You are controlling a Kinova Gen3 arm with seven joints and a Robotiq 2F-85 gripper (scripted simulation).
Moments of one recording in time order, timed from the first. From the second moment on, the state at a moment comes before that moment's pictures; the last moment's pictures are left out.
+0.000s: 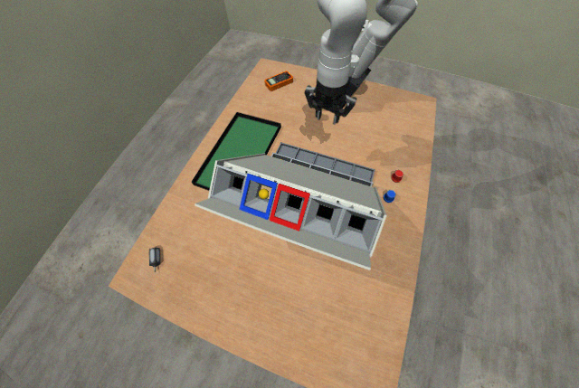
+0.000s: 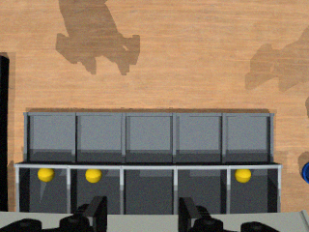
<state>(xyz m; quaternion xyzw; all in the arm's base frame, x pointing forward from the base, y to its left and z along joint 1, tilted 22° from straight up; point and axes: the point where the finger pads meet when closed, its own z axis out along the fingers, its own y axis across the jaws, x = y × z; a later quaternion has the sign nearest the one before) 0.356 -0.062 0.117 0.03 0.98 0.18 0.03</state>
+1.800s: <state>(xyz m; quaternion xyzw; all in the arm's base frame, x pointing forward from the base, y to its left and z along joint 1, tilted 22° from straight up) 0.349 -0.186 -0.040 0.03 0.98 0.17 0.02</state>
